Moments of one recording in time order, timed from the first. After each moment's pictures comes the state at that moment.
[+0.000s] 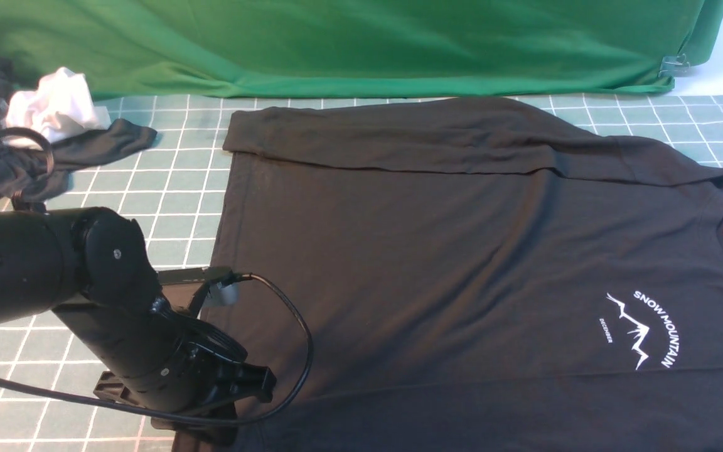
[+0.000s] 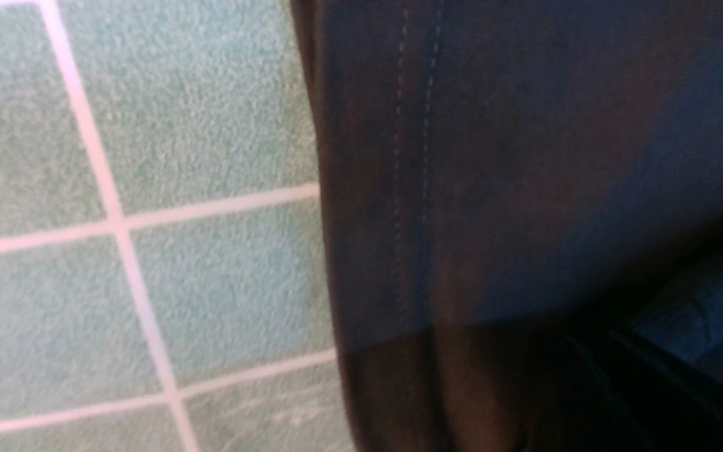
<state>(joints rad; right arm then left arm) 0.06 0.81 -0.81 0.17 0.79 -0.22 -0.30 1.58 -0.76 -0.33 0.83 0.00</state>
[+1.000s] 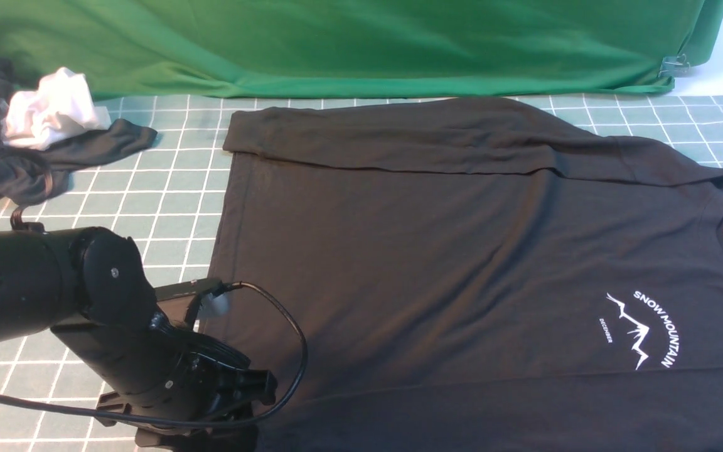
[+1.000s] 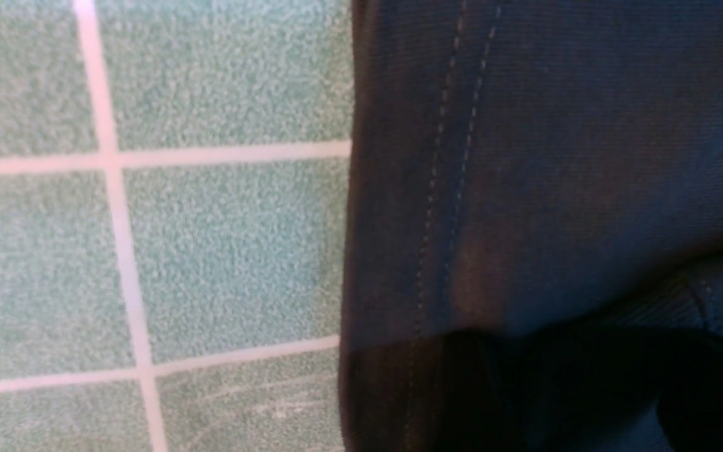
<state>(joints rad) 0.06 0.81 -0.81 0.17 0.79 -0.22 -0.30 1.58 -0.70 -0.38 0.76 -0.08</state>
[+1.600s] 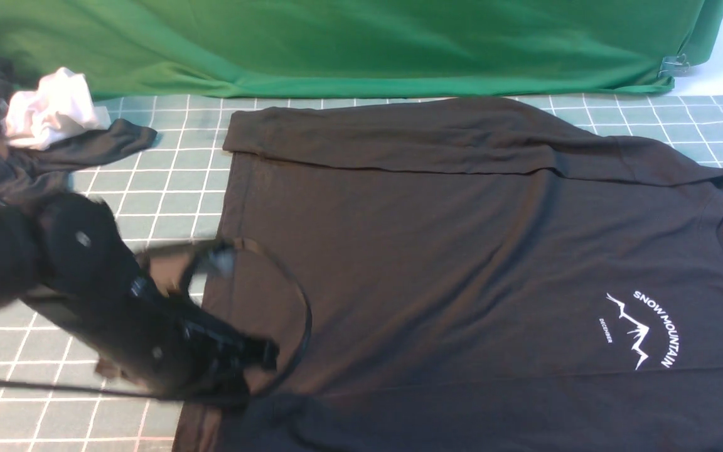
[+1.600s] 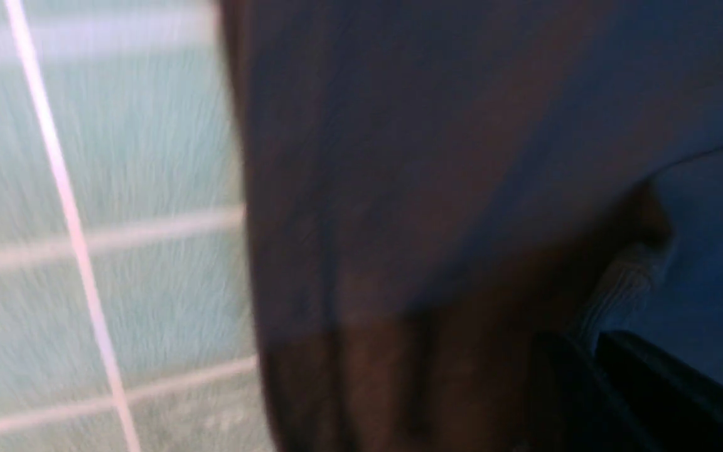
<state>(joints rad) 0.06 0.81 -0.81 0.17 0.79 -0.22 -0.30 1.42 -0.79 -0.37 0.81 -0.01</state>
